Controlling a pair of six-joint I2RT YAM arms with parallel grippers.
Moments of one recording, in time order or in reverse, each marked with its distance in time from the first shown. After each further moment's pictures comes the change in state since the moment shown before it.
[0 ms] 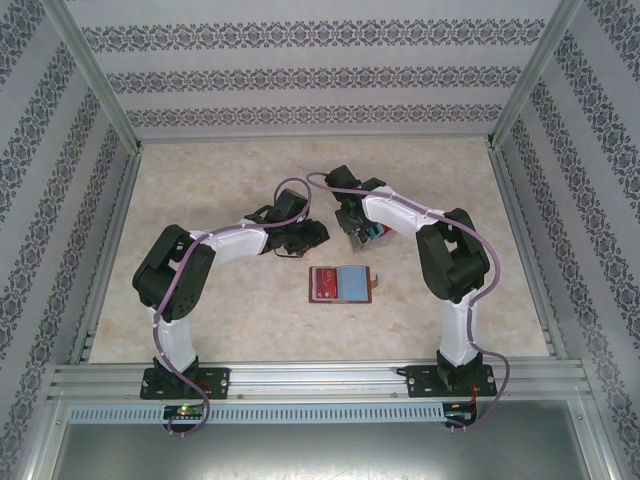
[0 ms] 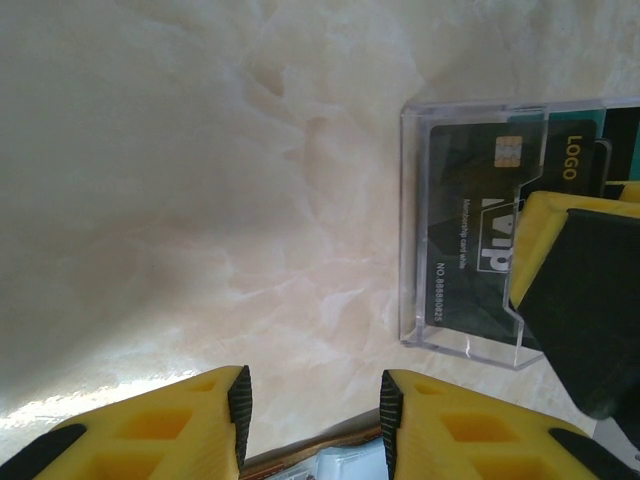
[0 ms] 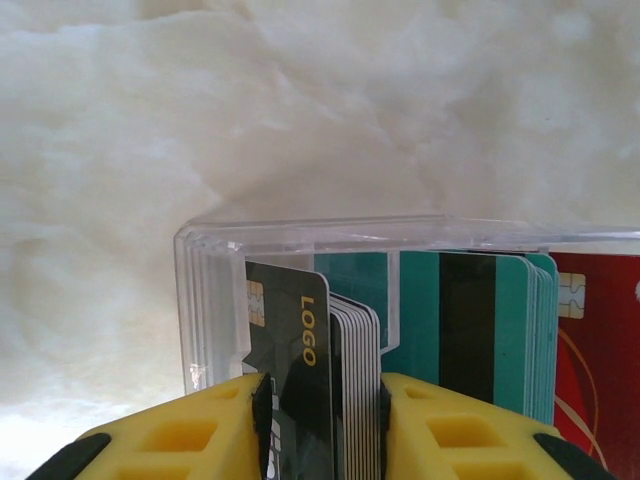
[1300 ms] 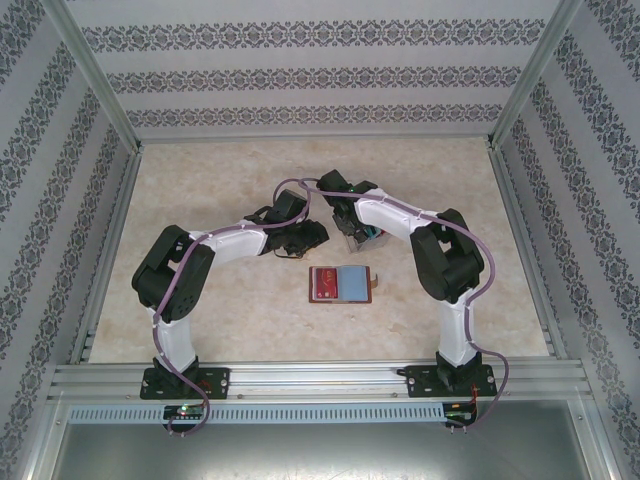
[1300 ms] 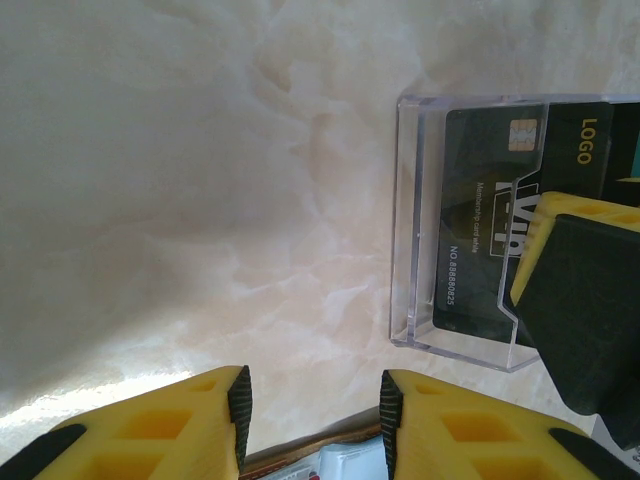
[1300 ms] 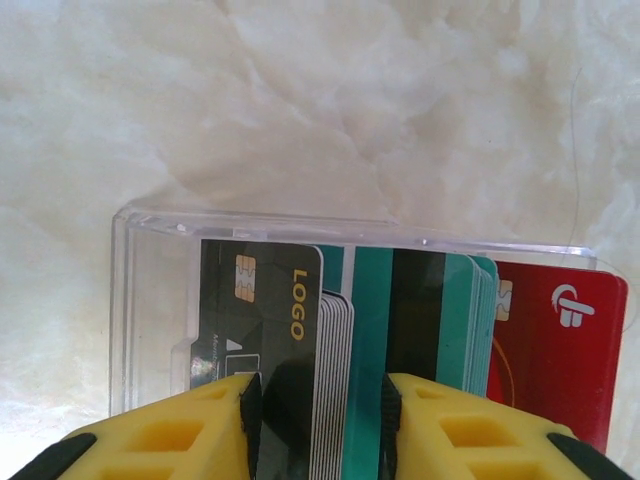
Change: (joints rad) left arm 0.000 -0.006 -0.010 0.005 0.000 -0.008; right arm 0.035 0.017 0.015 -0.025 0.173 -0.082
